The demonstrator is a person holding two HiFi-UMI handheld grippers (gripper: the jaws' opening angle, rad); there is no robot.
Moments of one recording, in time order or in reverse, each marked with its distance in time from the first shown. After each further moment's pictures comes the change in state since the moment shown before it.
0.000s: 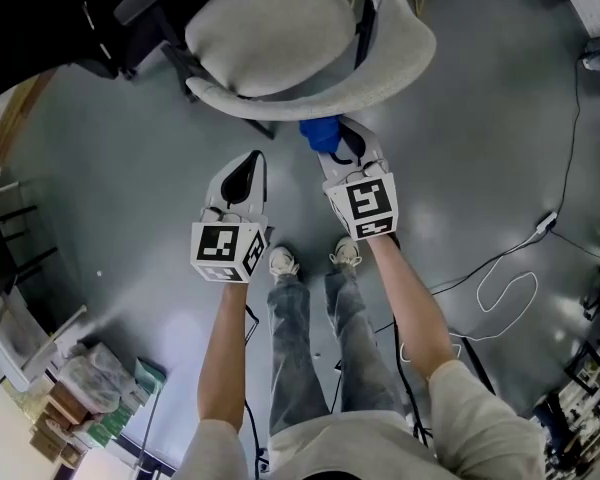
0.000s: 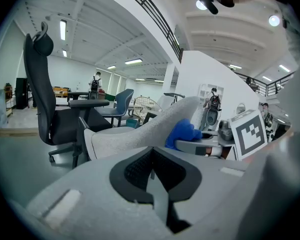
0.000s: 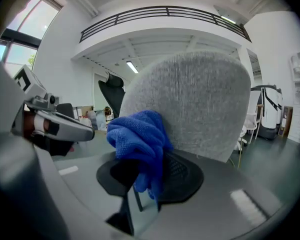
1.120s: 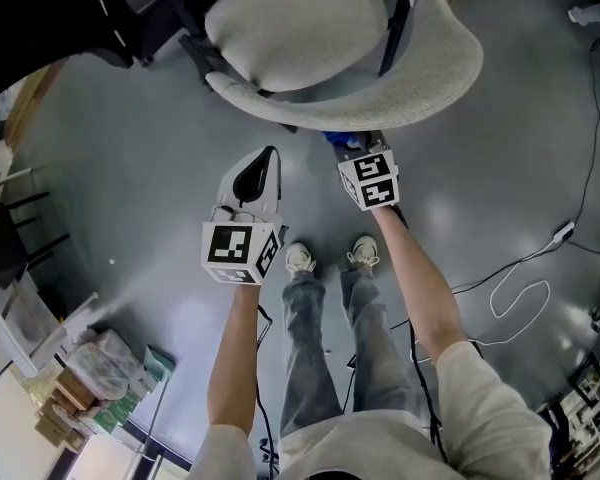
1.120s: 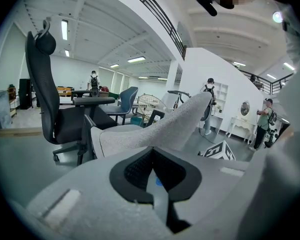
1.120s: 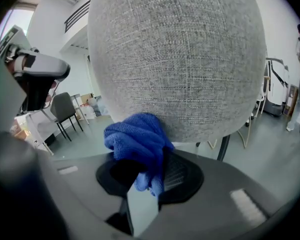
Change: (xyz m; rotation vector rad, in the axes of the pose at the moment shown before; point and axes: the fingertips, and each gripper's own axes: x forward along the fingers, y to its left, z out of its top) left arm 0.011 0.031 -0.007 -0.005 0.025 0.041; right arm 0.079 -0.006 -0.138 0.104 0.261 0.050
